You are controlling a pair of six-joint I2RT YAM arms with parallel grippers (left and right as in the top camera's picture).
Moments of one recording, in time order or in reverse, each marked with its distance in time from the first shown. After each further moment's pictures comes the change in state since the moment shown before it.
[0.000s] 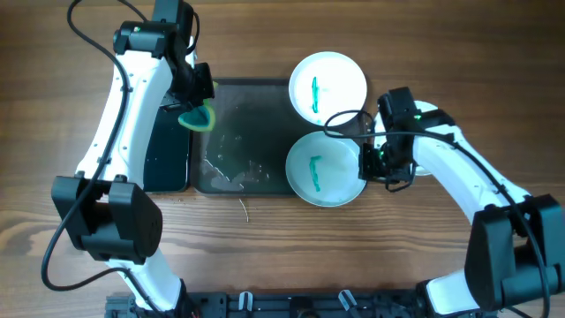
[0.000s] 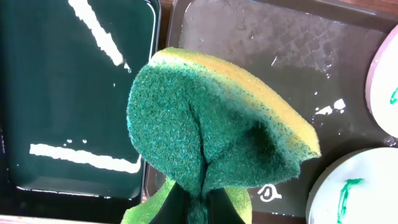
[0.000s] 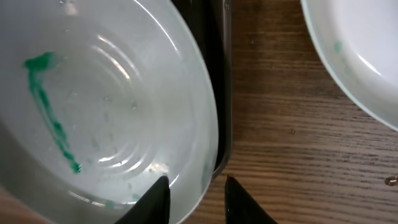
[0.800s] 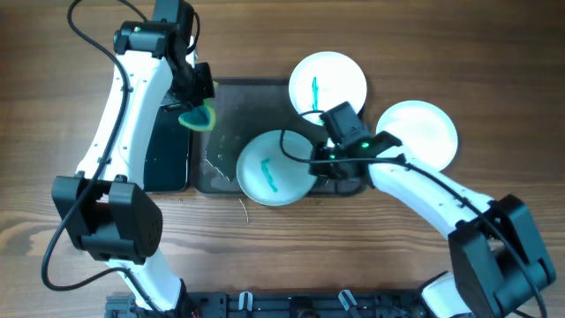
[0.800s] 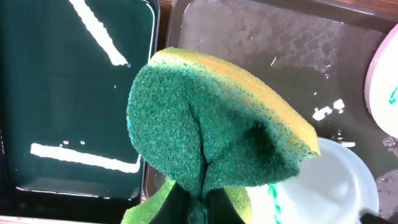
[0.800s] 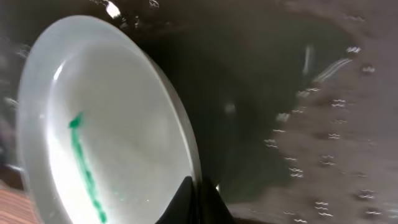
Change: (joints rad) left arm 0.000 0.000 0.000 0.000 0.000 0.000; right arm 0.307 0.001 -0.048 0.400 0.051 0.390
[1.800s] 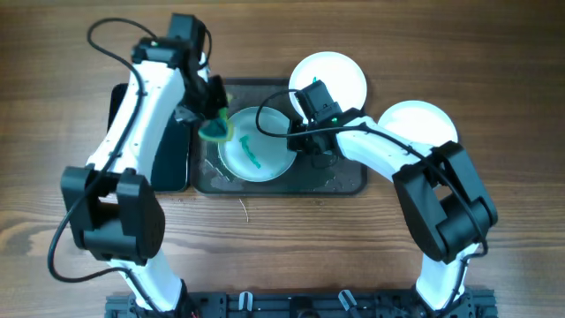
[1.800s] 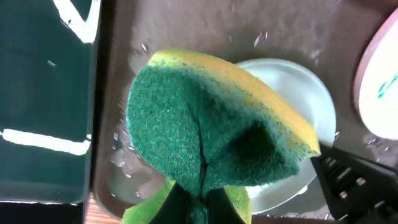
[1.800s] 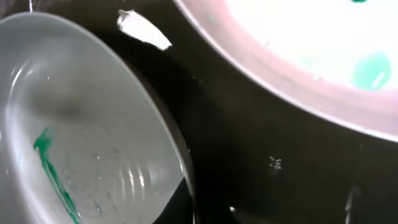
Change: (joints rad) left arm -0.026 -0.002 -0.158 0.124 0.110 -0.107; right arm -0.002 0.335 0.238 0.128 -0.038 -0.072
